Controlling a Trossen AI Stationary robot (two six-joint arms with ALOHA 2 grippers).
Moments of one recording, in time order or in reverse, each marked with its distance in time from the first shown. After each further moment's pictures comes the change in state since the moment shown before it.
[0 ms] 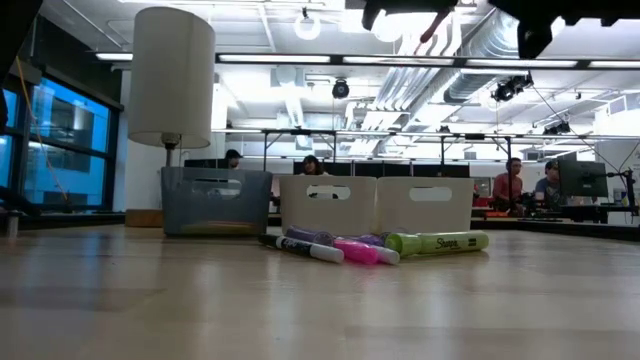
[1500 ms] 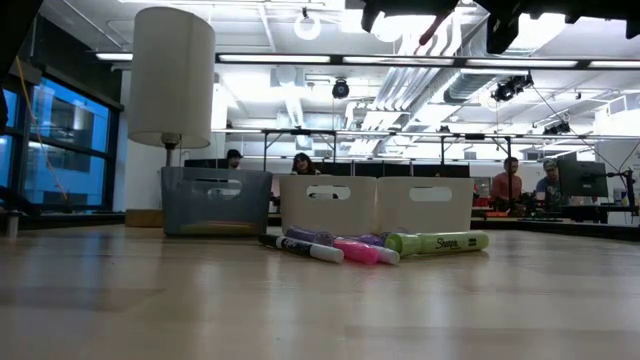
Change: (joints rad) left arm 0.000 0.000 0.000 -0.017 0.000 0.016; right arm -0.002 0.283 -0.001 0.352 -0.046 -0.025
